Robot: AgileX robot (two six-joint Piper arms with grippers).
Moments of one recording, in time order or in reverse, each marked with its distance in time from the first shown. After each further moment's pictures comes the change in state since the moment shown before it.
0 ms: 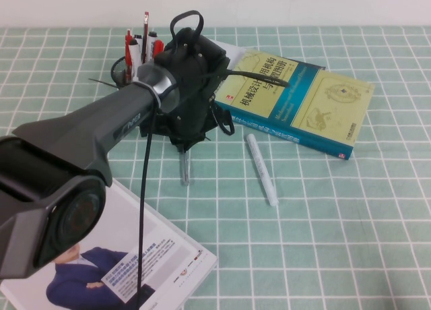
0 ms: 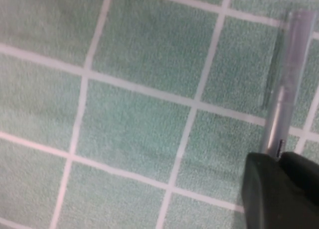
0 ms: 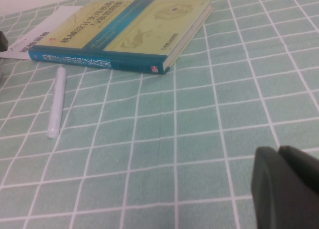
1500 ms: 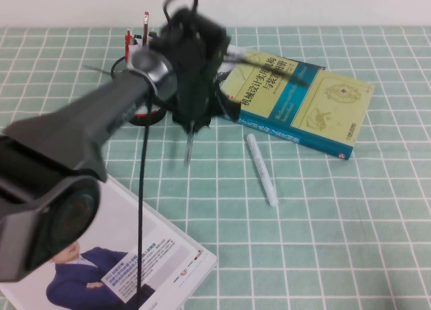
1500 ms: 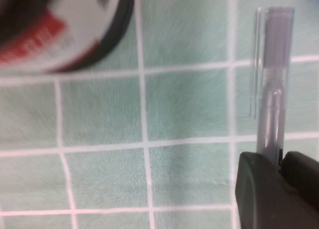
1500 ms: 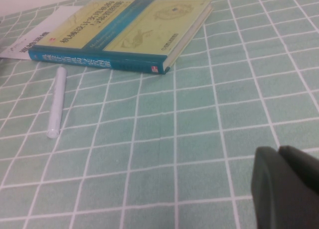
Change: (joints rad) right arm 0.000 0.000 0.000 0.000 0.000 0.000; left arm -0.002 -0.025 -0.081 -0.042 0.009 0.363
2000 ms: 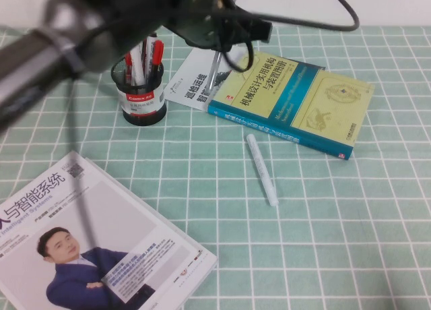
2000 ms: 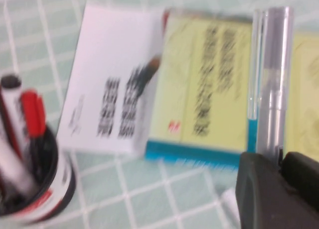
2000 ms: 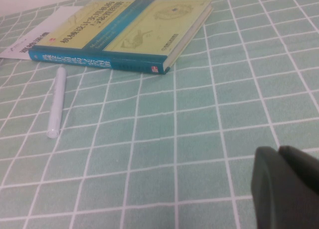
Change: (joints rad) right arm 0.000 0.000 0.000 0.000 0.000 0.000; left arm -0.080 -0.426 0.259 0.047 -0.385 0.098
